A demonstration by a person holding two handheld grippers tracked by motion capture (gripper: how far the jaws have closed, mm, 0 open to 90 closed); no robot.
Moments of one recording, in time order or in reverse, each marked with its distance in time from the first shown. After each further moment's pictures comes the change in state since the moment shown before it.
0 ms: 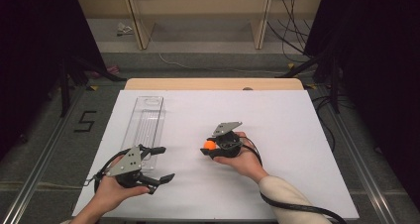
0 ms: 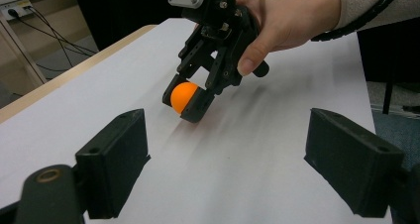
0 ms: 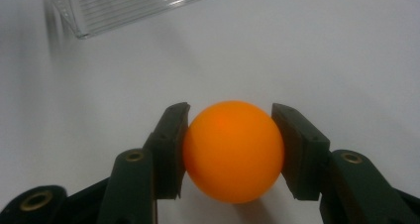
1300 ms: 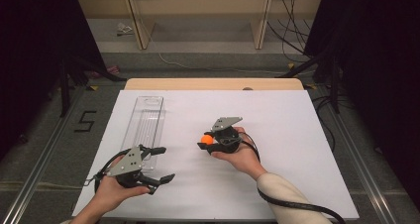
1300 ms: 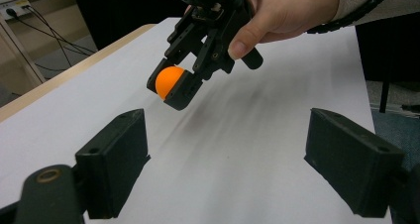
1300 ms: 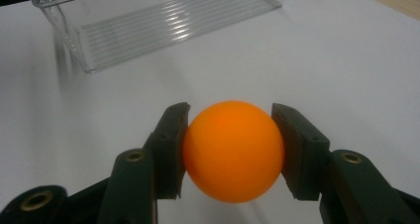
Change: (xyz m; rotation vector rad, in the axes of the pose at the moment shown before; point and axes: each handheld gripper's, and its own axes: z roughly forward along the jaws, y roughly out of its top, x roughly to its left) left arm 0.000 0.000 0.001 0.003 -0.005 -0.001; right arm 0.001 0.018 -0.006 -0.060 -0.008 -0.002
